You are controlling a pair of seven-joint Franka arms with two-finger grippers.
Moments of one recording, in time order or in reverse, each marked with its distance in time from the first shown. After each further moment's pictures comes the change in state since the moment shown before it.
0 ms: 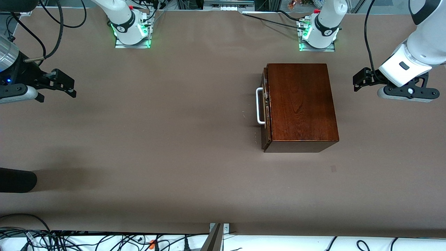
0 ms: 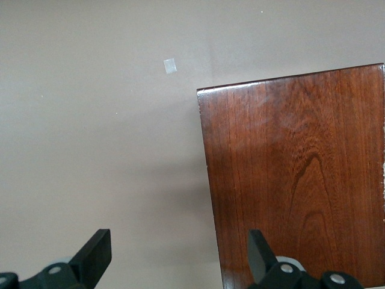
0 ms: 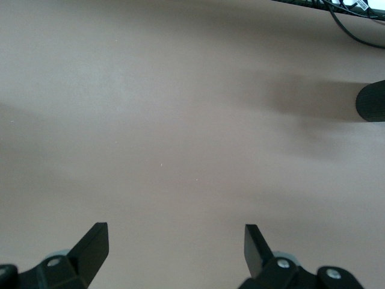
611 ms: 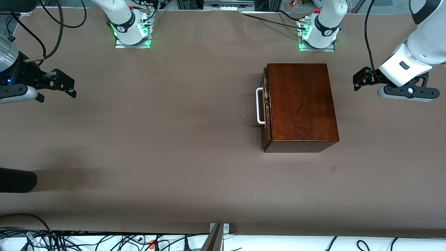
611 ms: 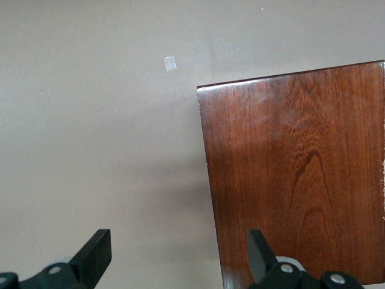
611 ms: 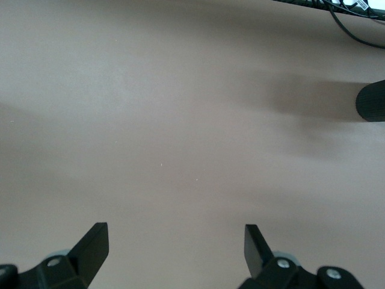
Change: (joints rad) left arm 0.000 0.001 0.000 0.003 0.000 -0.012 0.000; right arm 0.000 0.000 0.000 0.000 0.000 0.000 0.000
